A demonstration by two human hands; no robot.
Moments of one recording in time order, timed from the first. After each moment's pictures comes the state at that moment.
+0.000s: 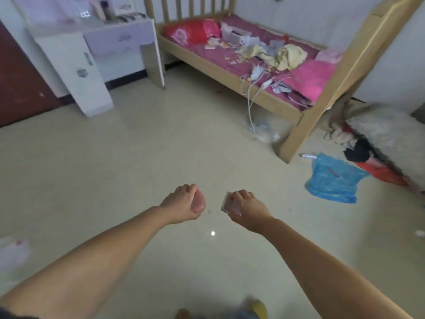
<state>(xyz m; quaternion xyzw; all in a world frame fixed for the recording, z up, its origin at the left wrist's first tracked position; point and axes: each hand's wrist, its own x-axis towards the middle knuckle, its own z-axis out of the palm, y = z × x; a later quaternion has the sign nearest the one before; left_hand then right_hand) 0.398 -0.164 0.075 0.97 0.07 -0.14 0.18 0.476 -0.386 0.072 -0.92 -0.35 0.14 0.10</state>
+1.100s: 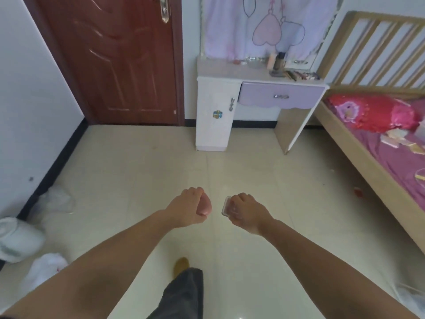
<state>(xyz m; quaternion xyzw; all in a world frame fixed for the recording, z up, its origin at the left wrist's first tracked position) 0.632 0.502 0.070 0.91 0.36 -0.01 0.22 0.830 0.391 0.063 -0.74 -0.66 0.14 0.03</state>
